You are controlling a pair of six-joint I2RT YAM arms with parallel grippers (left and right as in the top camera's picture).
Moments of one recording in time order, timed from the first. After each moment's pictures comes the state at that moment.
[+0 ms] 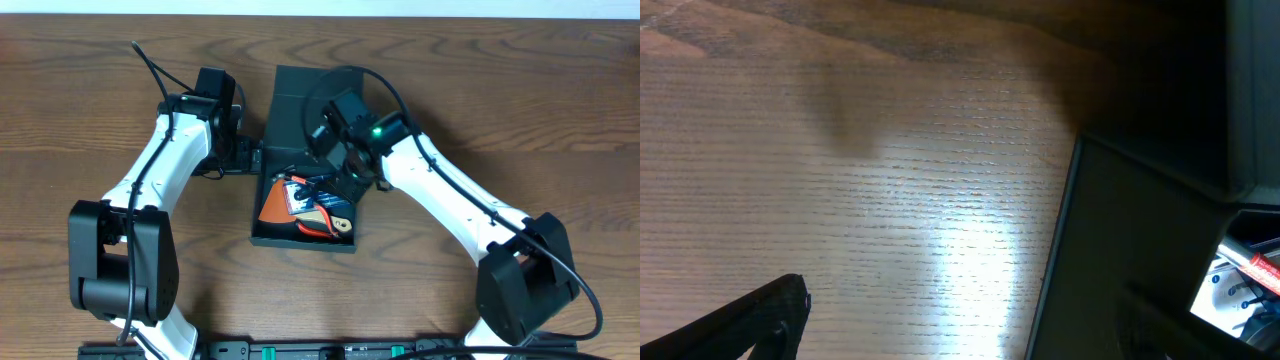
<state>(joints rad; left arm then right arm) -0.17 1.84 1.33 -0.94 0.06 -0.16 0.60 1.82 1.46 -0.98 -0.07 -0.25</state>
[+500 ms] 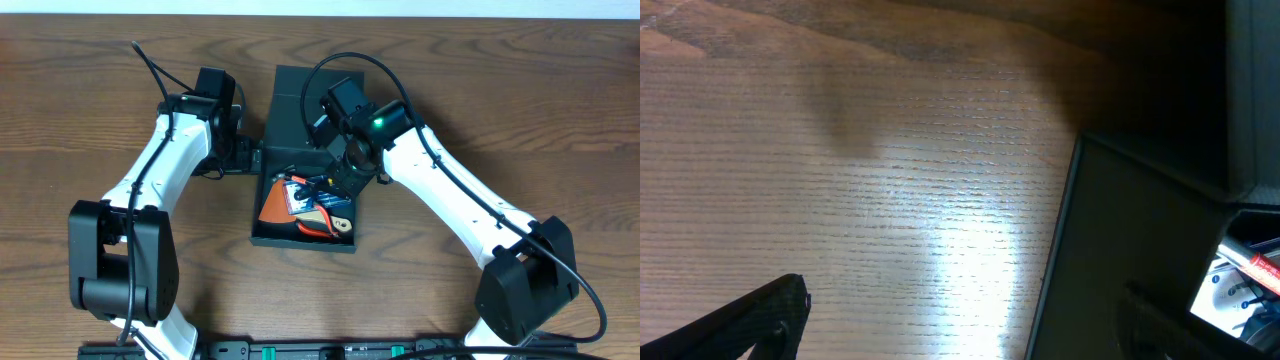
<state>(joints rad) -0.17 1.84 1.33 -0.94 0.06 -0.16 0.60 1.82 1.53 -1.08 -0.05 -0.22</state>
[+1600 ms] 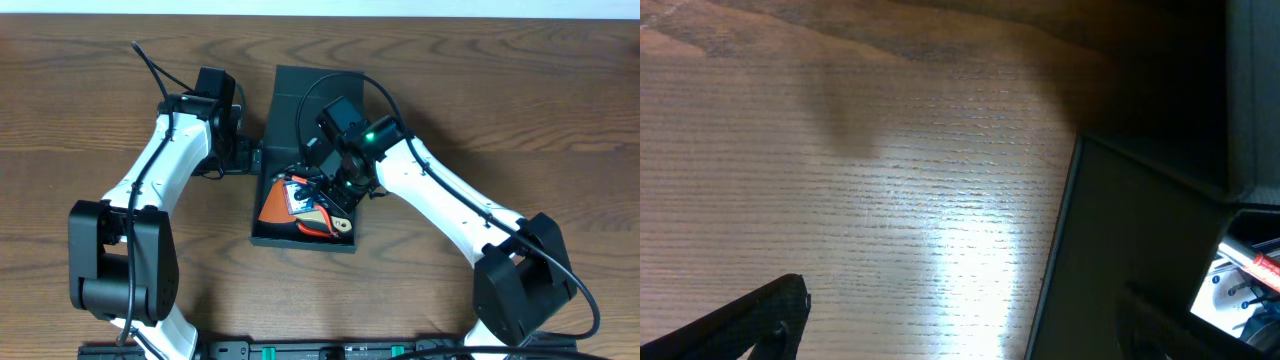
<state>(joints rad) -0.17 1.84 1.33 -0.94 0.06 -0.16 0.63 1.83 1.42 -1.00 -0.22 -0.19</state>
